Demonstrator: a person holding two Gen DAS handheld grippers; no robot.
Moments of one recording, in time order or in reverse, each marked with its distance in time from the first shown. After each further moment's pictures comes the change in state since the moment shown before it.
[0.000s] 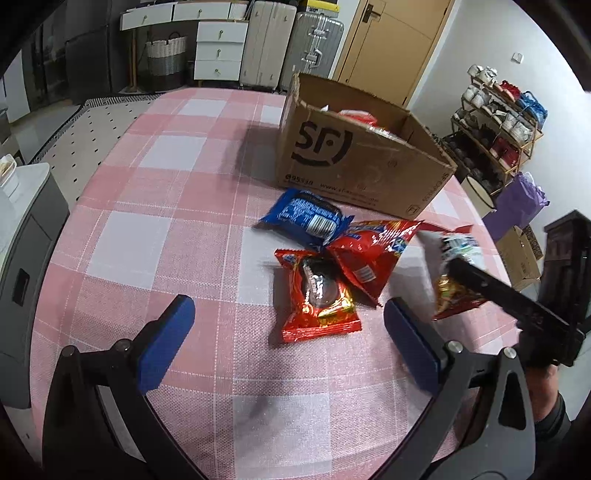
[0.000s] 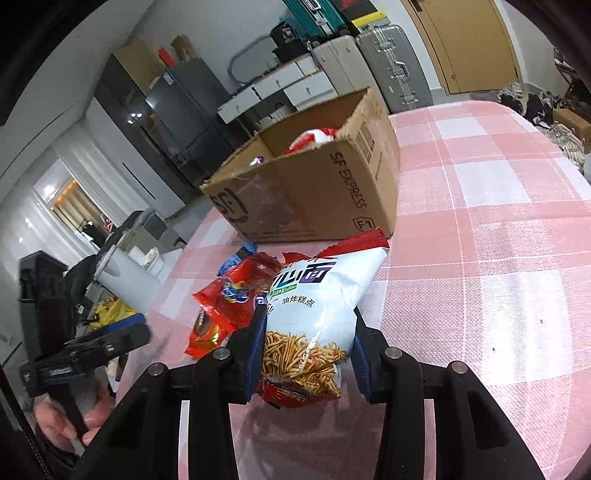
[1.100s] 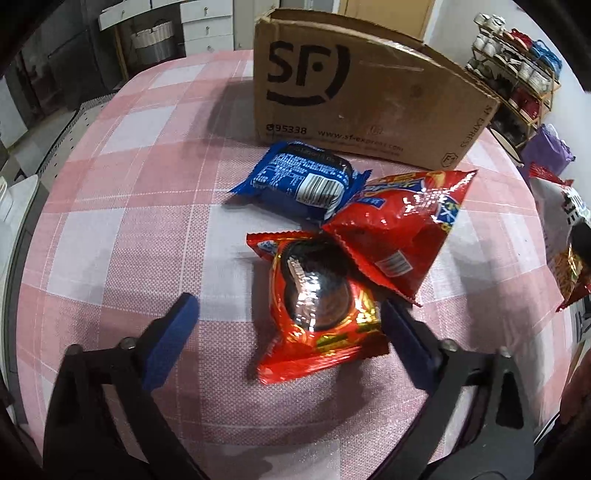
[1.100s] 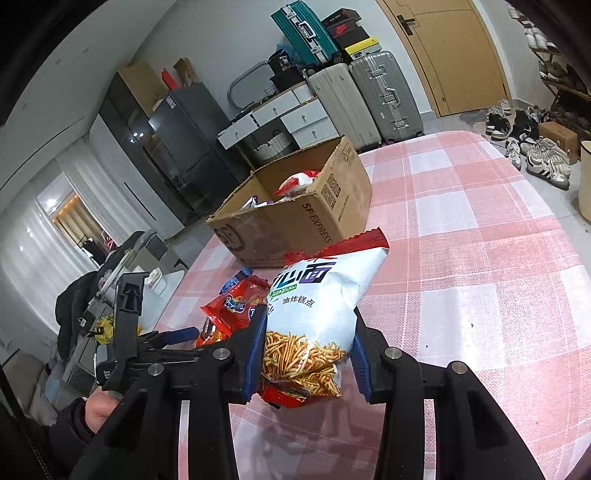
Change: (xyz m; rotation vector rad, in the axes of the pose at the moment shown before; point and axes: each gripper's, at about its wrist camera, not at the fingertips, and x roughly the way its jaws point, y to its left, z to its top) left arm 0.081 -0.028 0.004 0.120 0.125 0.109; right arm -0.064 -0.020 0.000 0.001 -0.094 -0.010
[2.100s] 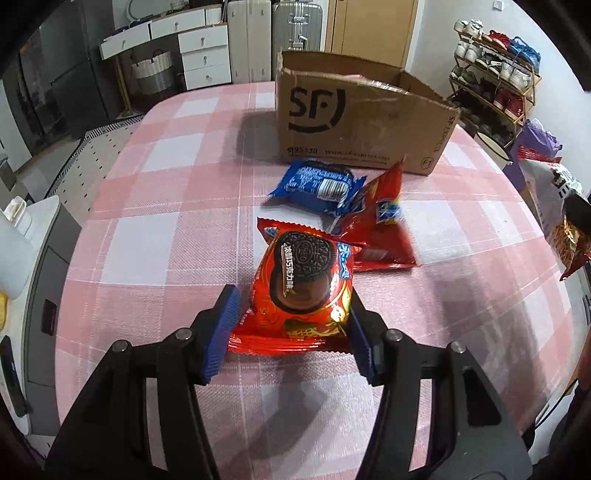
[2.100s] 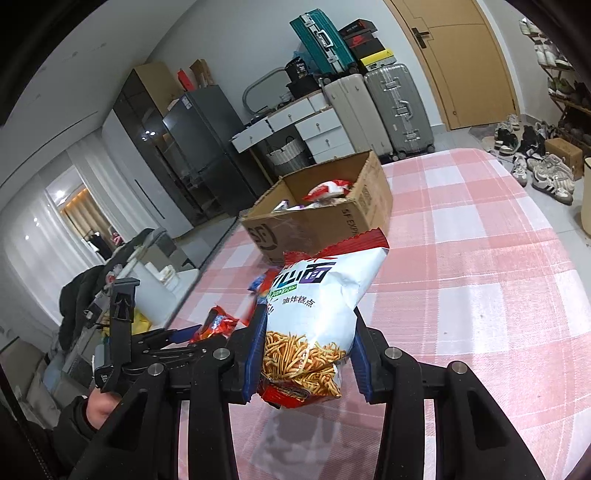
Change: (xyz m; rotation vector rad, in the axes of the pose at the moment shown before) left arm -0.069 0.019 -0.037 0.054 -0.110 0.011; right arm -0.030 0.039 -0.009 -0.044 -0.030 0.038
